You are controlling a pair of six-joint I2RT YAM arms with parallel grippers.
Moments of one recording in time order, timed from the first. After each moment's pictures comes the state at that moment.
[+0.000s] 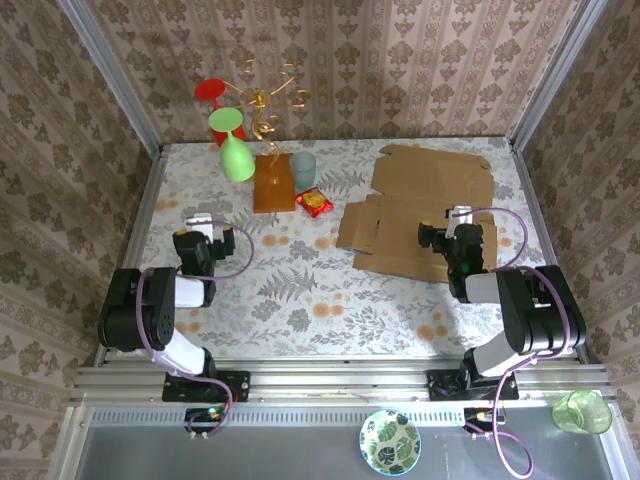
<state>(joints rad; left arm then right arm) -0.04 1.56 0.35 0.85 -0.16 0.07 0.03 1.53 0.39 0.76 0.12 0.05</state>
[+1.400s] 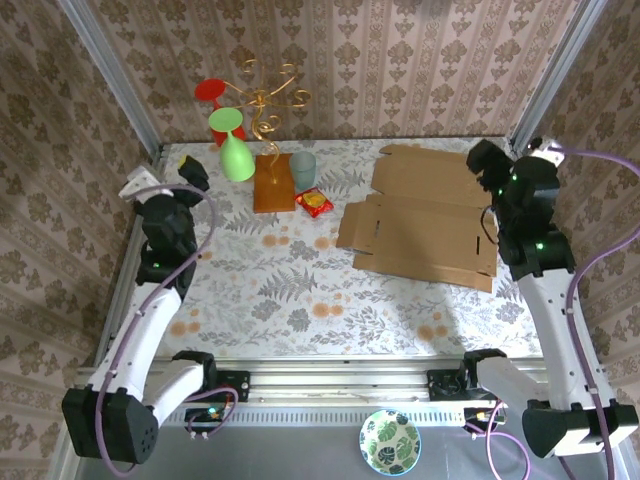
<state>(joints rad) -0.19 0.98 0.82 0.09 -0.38 -0.57 0.04 1.01 1.17 -0.49 0.22 0.70</state>
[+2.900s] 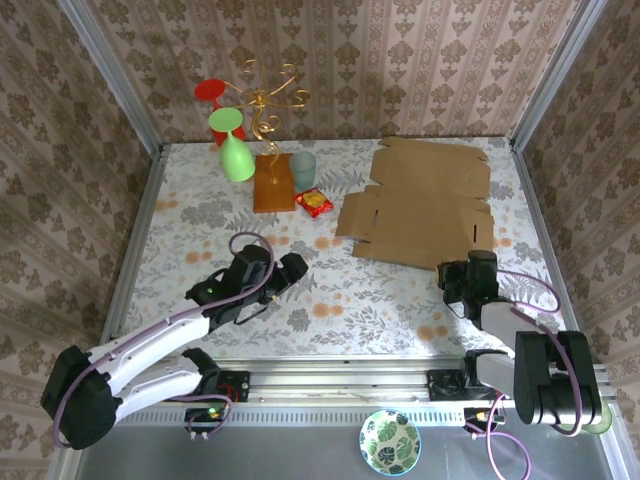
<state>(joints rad) -0.78 0.97 0.55 -0.27 0.02 -1.18 -0.07 1.14 0.23 0.19 -0.23 1.50</state>
